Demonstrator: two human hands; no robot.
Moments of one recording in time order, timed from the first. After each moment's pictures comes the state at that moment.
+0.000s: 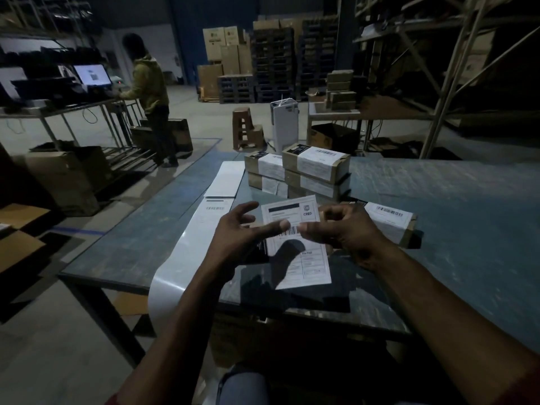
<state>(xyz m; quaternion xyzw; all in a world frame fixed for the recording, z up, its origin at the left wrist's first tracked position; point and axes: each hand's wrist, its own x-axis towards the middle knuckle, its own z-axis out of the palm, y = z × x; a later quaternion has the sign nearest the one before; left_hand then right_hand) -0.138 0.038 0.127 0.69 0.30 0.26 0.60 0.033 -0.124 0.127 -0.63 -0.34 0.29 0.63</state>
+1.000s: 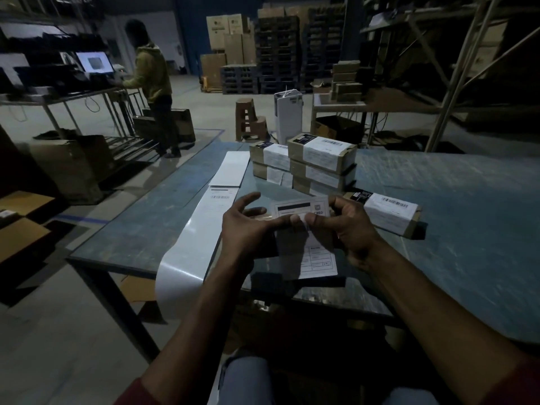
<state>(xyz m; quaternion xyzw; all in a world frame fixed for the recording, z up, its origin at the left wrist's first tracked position) -0.136 0.019 0.117 0.63 0.31 0.35 0.62 0.008 -0.120 0.116 -0.63 -0.29 0.28 0.66</state>
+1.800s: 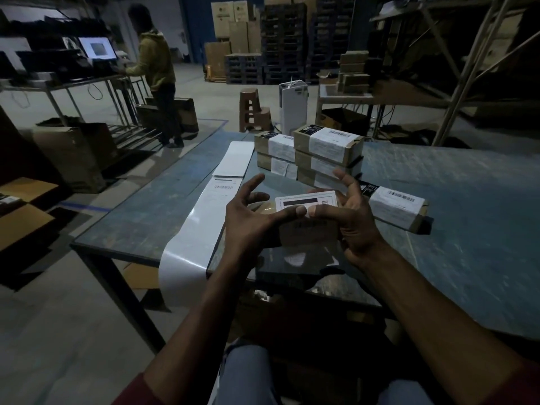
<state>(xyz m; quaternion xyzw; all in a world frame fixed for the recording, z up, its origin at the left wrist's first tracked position) -0.145 0.010 0.115 0.67 0.28 0.41 0.56 -0.001 -0.109 0.110 -0.53 -0.30 0.26 0.75</state>
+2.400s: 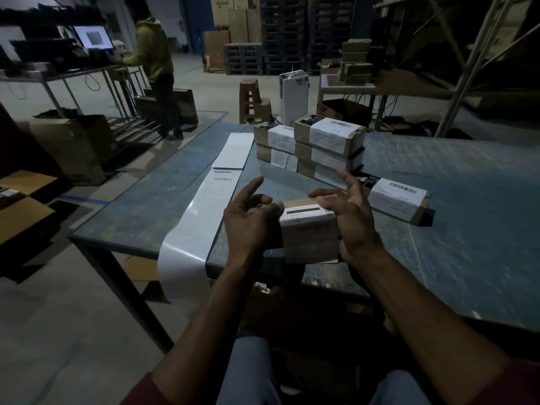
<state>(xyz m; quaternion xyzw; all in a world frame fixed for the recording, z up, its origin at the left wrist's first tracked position) -0.140 0.007 0.093 0.57 0.27 0.44 0.64 -0.001 -0.101 0.090 -0.53 -0.25 0.22 0.78</state>
